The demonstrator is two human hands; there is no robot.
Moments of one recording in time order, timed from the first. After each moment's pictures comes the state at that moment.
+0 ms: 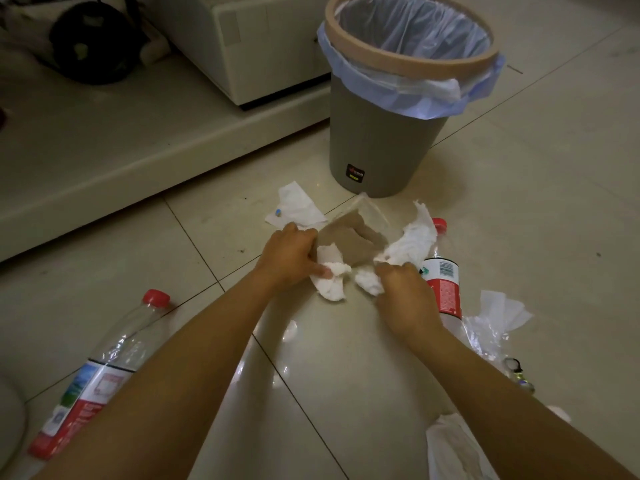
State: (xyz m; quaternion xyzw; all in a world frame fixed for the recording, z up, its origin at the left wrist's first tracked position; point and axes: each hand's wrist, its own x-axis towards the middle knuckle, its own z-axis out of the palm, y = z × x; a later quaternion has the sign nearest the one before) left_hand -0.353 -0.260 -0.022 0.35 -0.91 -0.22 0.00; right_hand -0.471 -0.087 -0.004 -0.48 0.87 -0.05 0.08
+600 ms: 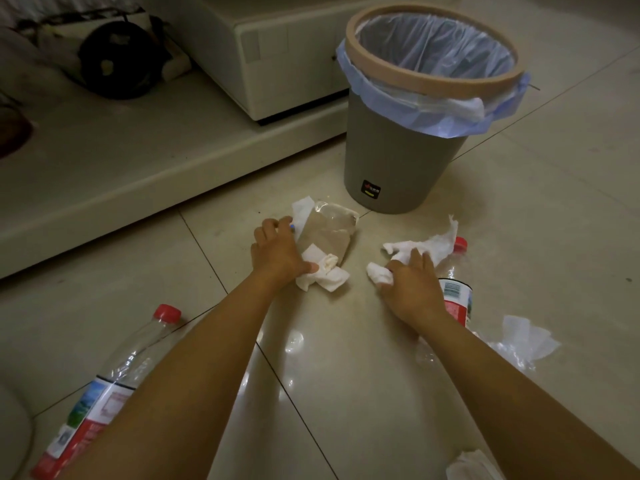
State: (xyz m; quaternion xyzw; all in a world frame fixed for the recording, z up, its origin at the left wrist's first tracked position) left_hand -0.347 -0.293 -0.019 0.52 -0.82 -0.23 0.00; right_hand -0.499 -0.134 -0.016 -0.42 0.89 -0.03 0.19
